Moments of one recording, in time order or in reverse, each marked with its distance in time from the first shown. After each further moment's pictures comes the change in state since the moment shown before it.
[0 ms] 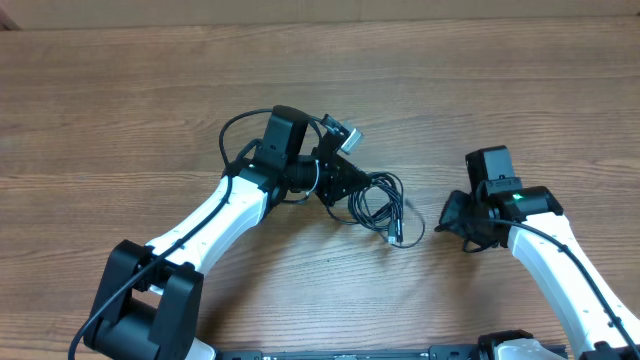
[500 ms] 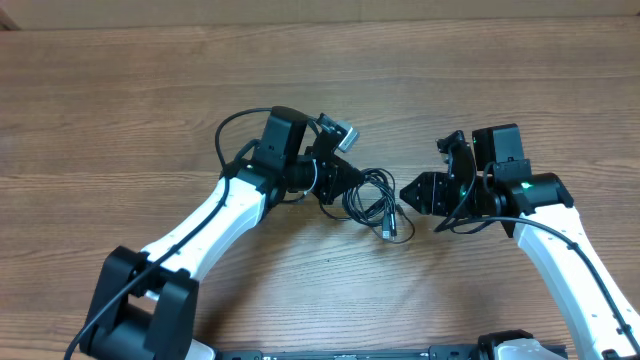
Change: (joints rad) left arm 0.000 -0.025 0.000 -0.026 -0.098 0.003; right arm 0.000 0.000 0.123 0.045 -0.455 -0.296
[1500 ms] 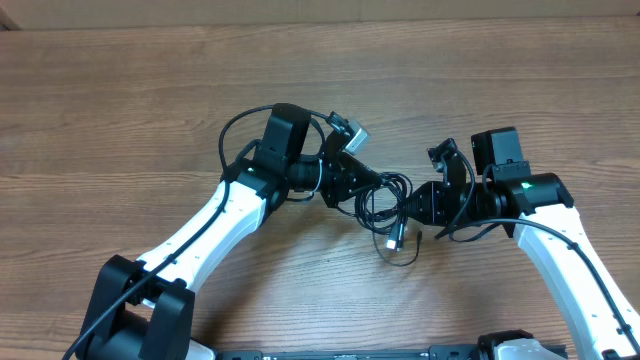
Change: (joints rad) left arm -0.025 -0.031 0.000 0.083 0.199 -0.008; right arm 0.000 0.000 0.000 -0.077 -0.141 -0.074
